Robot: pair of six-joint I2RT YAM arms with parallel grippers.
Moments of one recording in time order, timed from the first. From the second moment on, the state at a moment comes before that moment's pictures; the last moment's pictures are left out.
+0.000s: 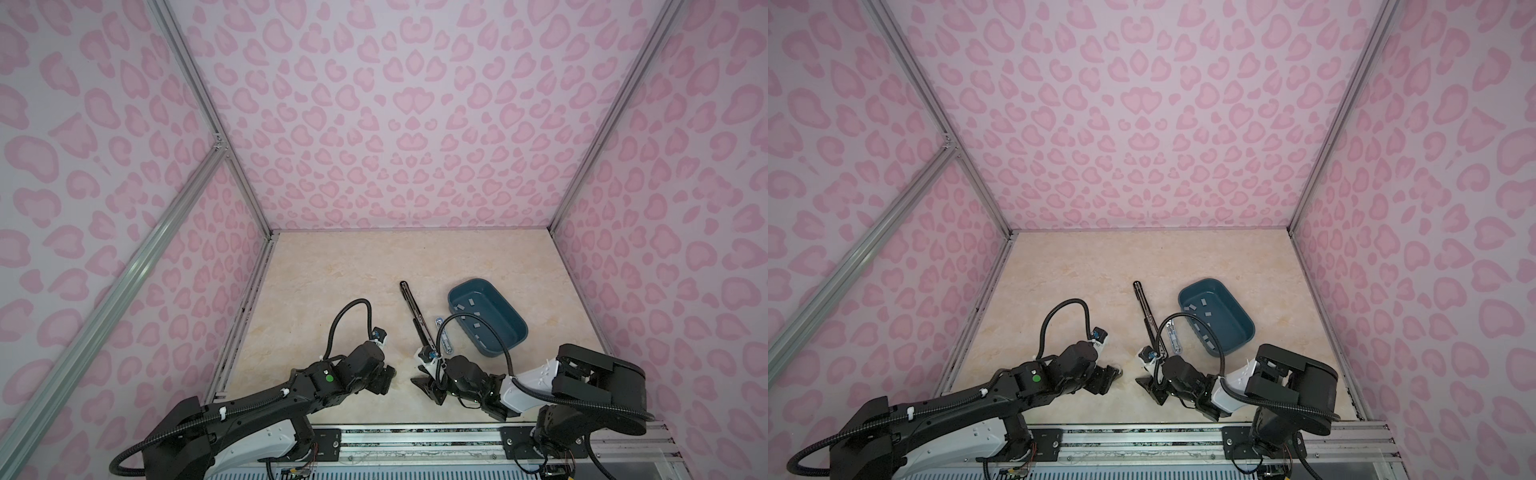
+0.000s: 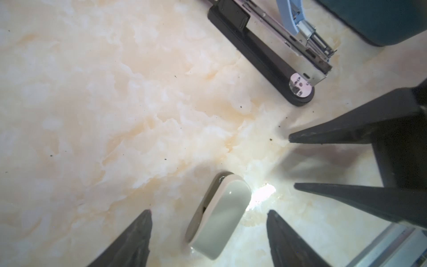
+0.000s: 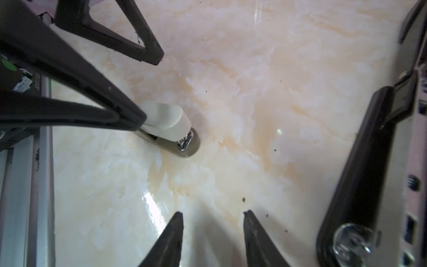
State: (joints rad) left arm -0.97 1.06 0.46 -0.35 -0.17 -0.47; right arm 1.08 1.55 0.26 0.73 0.00 0.19
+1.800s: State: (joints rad) left arm -1.00 1.27 0.58 -0.38 -0.21 -0.43; right arm 1.12 1.62 0.30 0.79 -0.05 0.21
